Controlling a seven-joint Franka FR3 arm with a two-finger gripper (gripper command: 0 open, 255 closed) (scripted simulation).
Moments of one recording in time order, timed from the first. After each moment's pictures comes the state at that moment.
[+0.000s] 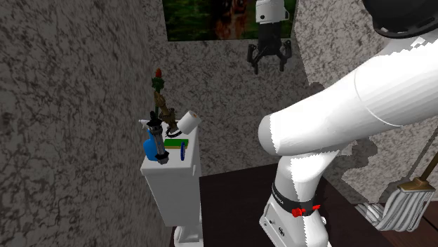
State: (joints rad) arm 0.00 -0.75 -0.04 -2.41 -0.11 1.58 0.15
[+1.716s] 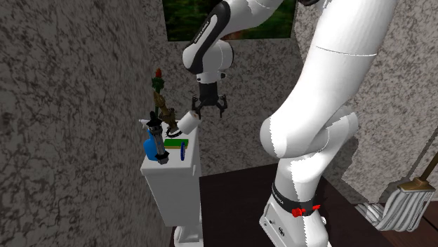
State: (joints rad) arm 0.14 -0.13 0.23 -2.44 0.05 2.22 0.54
